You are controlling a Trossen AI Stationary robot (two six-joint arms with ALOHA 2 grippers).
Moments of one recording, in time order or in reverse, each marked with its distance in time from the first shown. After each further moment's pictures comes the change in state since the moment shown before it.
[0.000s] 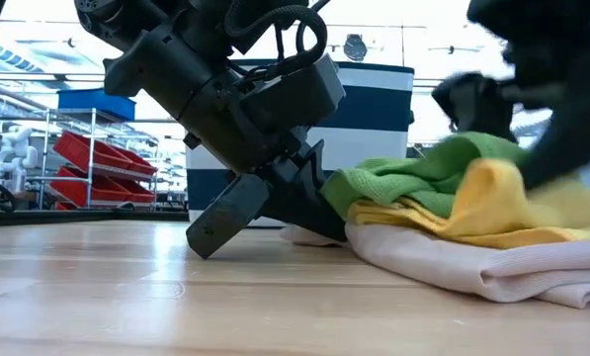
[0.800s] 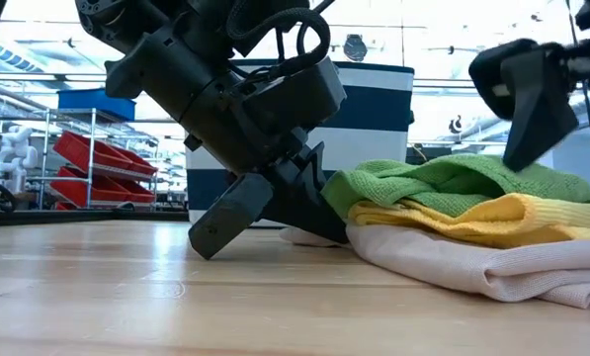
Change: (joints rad) left arm 0.010 0.001 0.000 0.007 0.007 -0.038; right arm 0.124 -0.002 0.000 0.023 0.028 -0.018
